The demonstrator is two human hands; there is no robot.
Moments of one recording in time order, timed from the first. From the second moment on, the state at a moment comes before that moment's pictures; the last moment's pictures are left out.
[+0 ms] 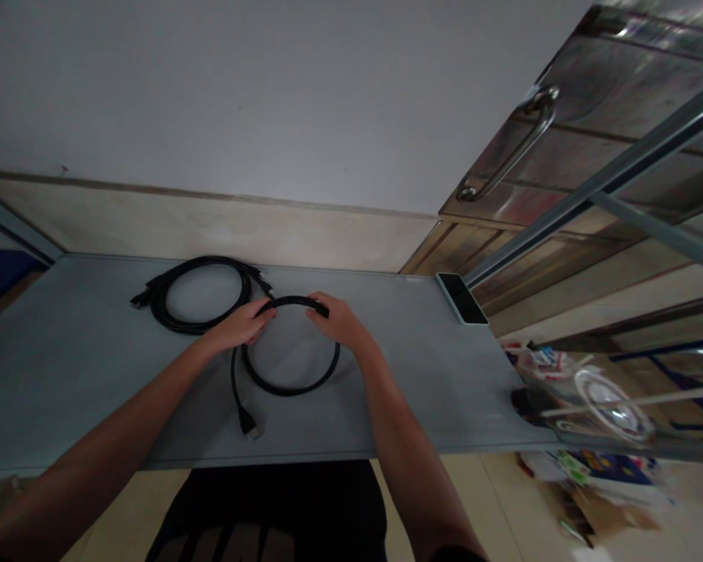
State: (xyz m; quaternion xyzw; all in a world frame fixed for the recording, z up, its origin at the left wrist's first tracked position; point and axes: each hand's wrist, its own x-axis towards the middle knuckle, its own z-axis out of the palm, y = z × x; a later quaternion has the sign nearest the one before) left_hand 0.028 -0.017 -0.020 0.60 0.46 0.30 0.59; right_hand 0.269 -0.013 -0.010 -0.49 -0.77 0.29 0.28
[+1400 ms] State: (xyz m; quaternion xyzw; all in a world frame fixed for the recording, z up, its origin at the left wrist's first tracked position) left_hand -0.001 0.015 -0.018 0.55 0.54 0.45 0.44; right_hand 0.278 0.001 -0.020 -0.57 -0.63 0.33 0.41
